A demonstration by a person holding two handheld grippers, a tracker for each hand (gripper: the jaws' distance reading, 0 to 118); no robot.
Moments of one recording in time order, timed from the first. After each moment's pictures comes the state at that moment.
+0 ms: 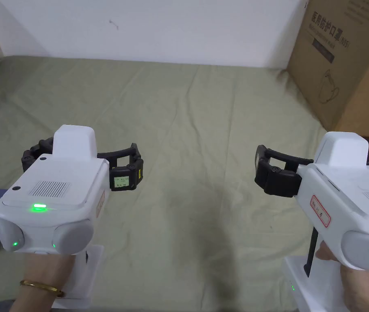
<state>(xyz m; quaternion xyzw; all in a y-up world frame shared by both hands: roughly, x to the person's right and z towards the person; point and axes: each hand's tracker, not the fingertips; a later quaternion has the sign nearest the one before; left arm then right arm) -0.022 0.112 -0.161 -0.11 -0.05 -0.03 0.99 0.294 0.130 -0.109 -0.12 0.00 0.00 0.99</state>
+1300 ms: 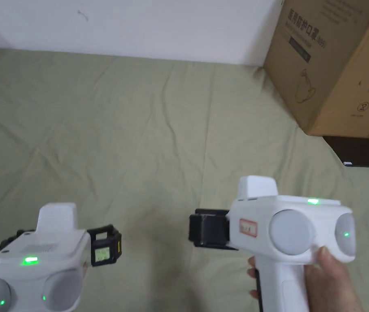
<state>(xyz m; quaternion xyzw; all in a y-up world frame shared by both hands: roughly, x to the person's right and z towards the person) -0.003 0.030 -0.165 -0.38 -0.01 -0.02 0.93 0.248 0.094 -0.148 -0.47 0.03 -0.06 0.88</state>
